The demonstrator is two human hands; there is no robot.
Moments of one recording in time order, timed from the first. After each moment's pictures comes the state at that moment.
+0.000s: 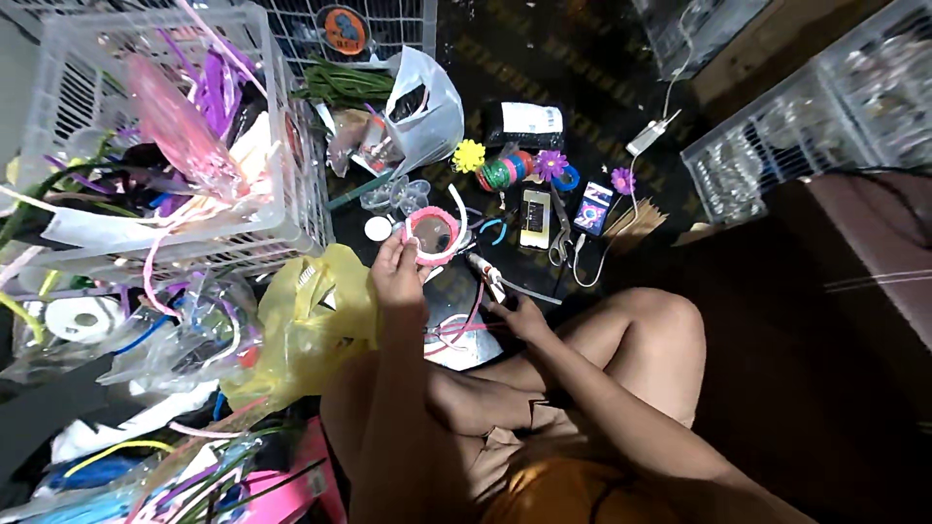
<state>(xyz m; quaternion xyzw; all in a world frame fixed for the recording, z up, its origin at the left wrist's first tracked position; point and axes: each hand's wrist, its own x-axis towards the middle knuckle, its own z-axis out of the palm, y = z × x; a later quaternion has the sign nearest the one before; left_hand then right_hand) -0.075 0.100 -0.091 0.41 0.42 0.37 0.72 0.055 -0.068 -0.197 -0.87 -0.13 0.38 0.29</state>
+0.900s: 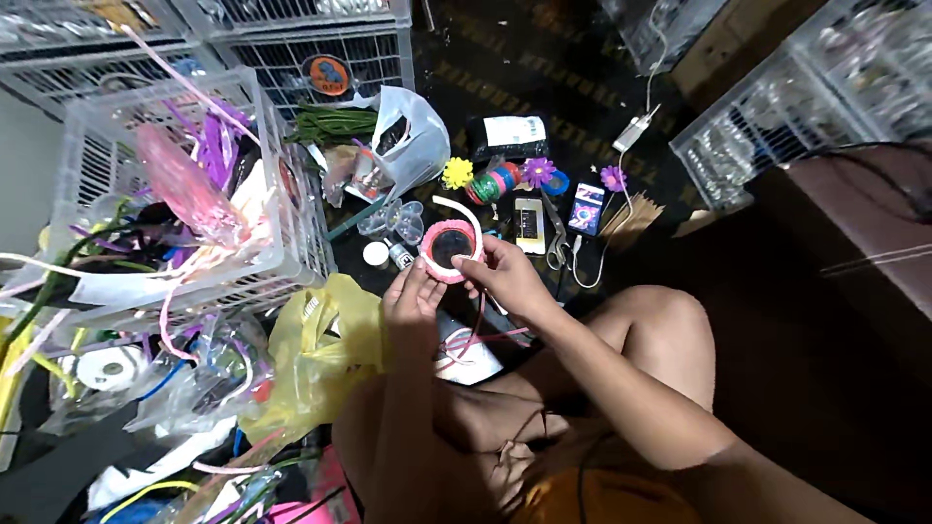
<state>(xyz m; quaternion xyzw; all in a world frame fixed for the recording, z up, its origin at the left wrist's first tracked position) -0.074 0.086 -0.080 0.32 0.33 0.36 0.81 0.039 -0.003 -0.056 -0.69 -0.29 0.34 0.58</state>
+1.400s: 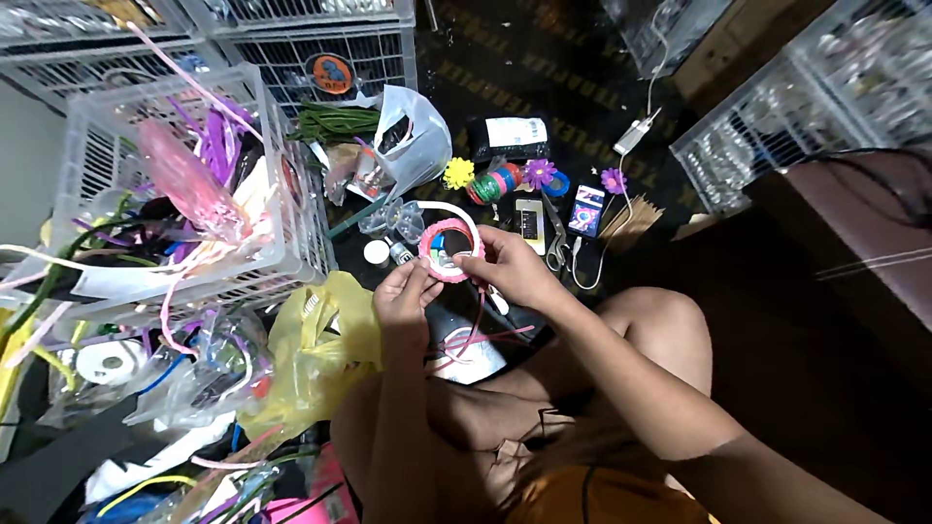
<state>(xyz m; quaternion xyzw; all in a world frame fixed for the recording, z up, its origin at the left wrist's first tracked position) -0.081 0.094 -0.085 0.43 0.33 0.36 0.76 0.055 -0.008 -0.045 -0.71 -0.41 0.30 0.49</state>
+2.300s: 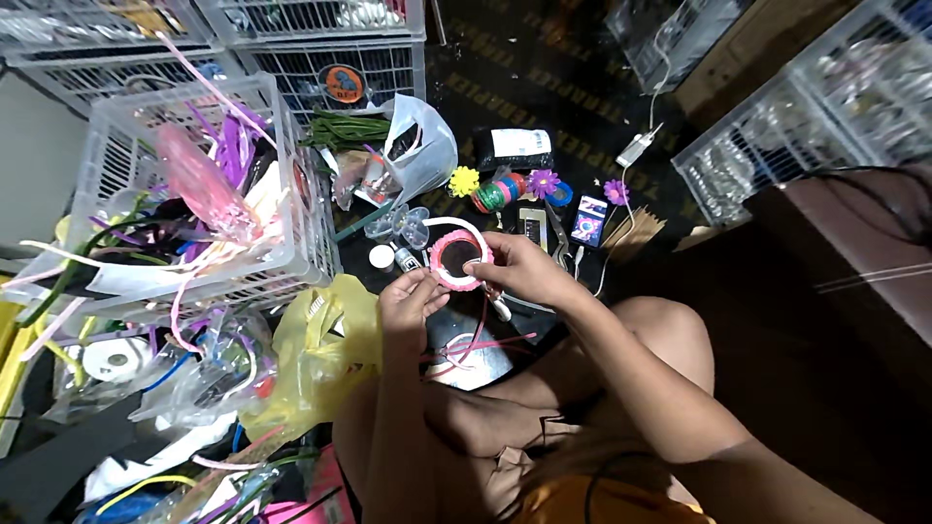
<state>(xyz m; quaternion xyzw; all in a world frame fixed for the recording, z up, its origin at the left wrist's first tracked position) -0.087 0.101 -0.079 0.44 0.35 0.30 0.77 0.074 -0.010 -0.041 -0.70 -0.45 0.34 0.45</state>
